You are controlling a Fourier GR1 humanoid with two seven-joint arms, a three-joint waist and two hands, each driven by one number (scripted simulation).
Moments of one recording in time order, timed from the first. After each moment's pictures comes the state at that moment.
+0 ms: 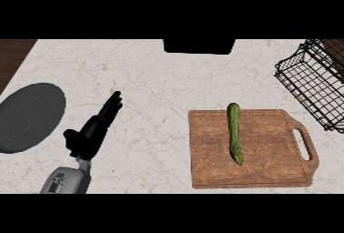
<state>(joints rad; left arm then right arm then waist) -0.15 0.14 -0.11 -1.35 0.05 -0.09 -0.08 -0.78 -0.92 -0.27 -1.02 0.43 -0.01 0.75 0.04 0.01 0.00</state>
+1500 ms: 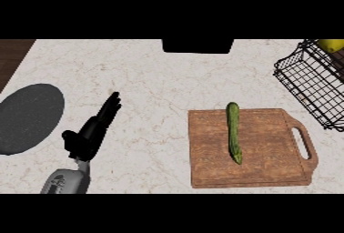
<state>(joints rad) -0.13 0.13 -0.09 -1.36 0.04 -0.10 -0.08 -1.18 -0.75 -0.49 -0.32 0.32 -0.31 0.52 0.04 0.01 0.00</state>
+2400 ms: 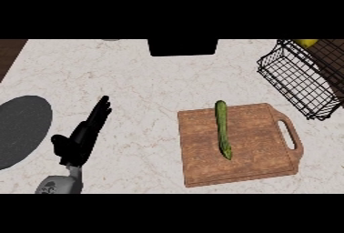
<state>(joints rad) -0.08 0.14 -0.05 -1.38 0.04 -0.08 -0.07 -0.87 -0.97 -0.60 -0.61 0.28 -0.63 0.42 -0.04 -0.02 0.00</state>
